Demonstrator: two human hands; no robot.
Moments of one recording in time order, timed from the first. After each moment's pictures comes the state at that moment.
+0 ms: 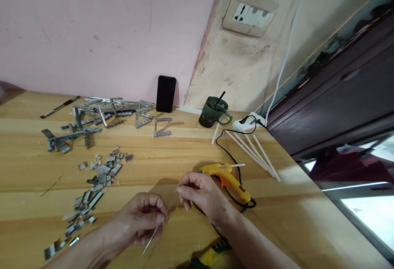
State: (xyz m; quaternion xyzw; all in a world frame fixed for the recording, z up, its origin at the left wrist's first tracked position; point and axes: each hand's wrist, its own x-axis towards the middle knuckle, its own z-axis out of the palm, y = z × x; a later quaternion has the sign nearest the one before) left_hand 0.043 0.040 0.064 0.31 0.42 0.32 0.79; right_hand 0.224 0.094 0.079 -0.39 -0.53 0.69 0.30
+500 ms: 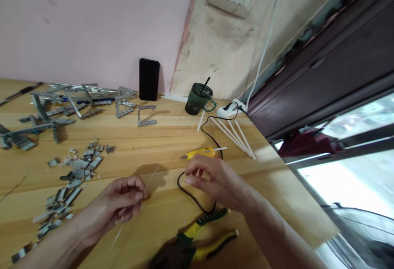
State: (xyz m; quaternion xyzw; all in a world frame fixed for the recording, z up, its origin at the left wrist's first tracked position) left_hand 0.031 0.046 0.071 0.30 0.44 0.33 0.78; right_hand 0.270 0.090 0.132 -0.47 -0.79 0.36 0.16
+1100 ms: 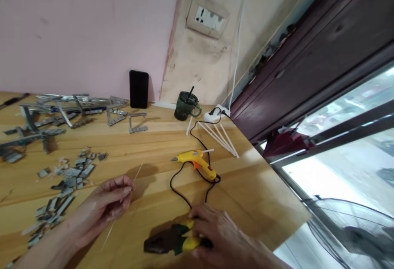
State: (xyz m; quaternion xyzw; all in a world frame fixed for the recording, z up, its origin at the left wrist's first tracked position) left_hand 0.024 0.045 0.068 0.27 0.42 0.38 0.78; right_hand 0.308 -0.003 0.094 -0.48 -0.81 0.34 0.01
